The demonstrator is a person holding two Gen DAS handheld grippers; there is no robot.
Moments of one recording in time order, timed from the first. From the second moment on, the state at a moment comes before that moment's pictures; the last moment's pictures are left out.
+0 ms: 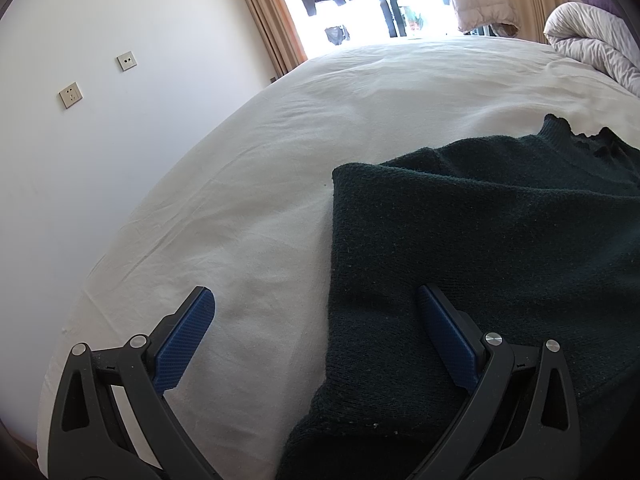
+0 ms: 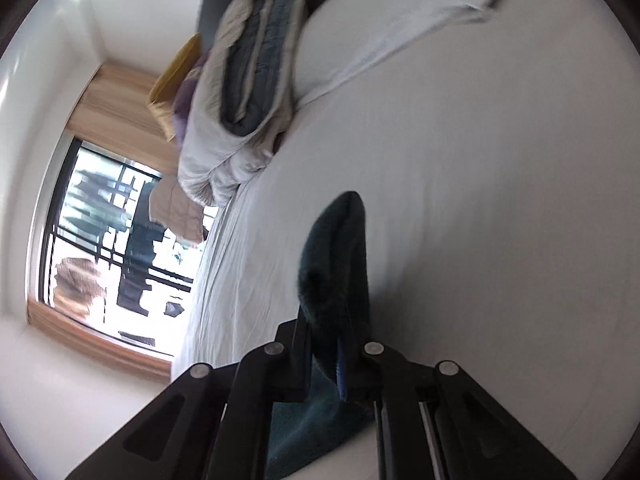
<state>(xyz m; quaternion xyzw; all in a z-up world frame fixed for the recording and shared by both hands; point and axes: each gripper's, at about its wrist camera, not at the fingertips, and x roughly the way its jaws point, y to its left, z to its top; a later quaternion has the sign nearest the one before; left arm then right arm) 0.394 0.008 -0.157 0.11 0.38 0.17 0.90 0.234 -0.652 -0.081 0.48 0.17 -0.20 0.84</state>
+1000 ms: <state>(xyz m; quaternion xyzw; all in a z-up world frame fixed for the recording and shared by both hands) 0.415 0.015 -0.145 -0.02 0.39 0.11 0.92 0.432 -0.152 -0.078 -0.05 0.33 0.06 0.94</state>
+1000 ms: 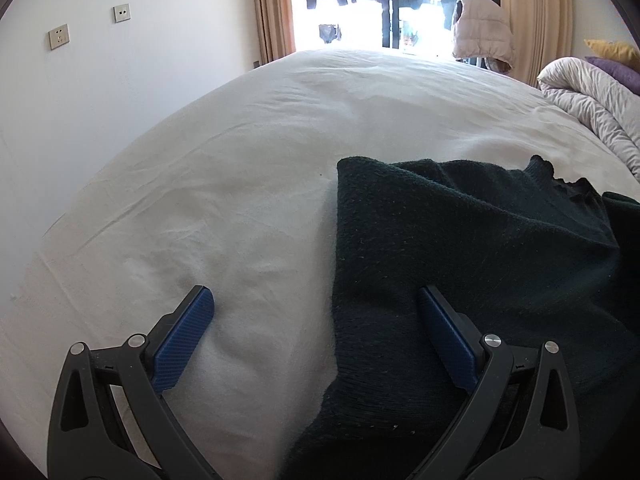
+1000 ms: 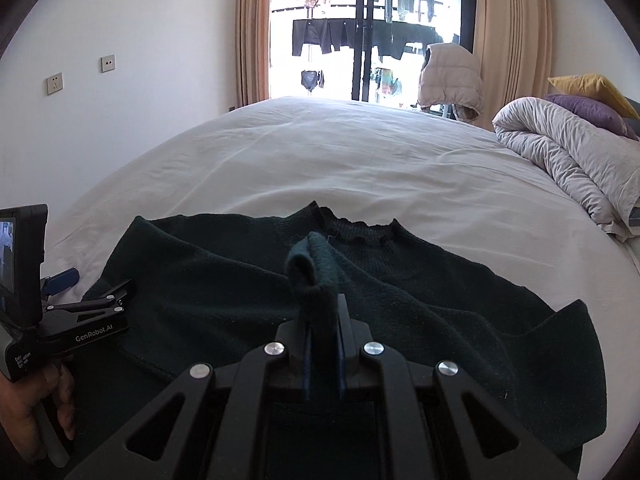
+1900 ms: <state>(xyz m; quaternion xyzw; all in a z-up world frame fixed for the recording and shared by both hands) 0.408 0.042 -0.140 -0.13 0.36 0.07 0.92 0.351 -0.249 -0.095 0.15 0.30 0.06 0.94</state>
